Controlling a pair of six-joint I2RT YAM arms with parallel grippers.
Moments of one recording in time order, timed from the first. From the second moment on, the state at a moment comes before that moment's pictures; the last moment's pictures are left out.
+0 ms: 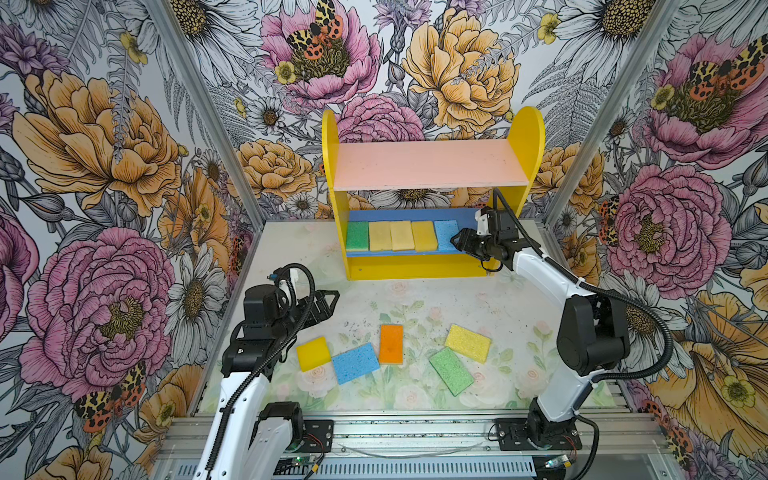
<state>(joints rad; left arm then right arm) 0.01 0.73 0.70 -0.53 0.49 -0.51 0.18 1.76 1.41 -0.36 -0.31 0.53</state>
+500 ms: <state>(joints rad) -0.01 0.73 0.70 -0.53 0.48 -0.51 0.28 1.44 1.17 -0.36 -0.27 0.56</state>
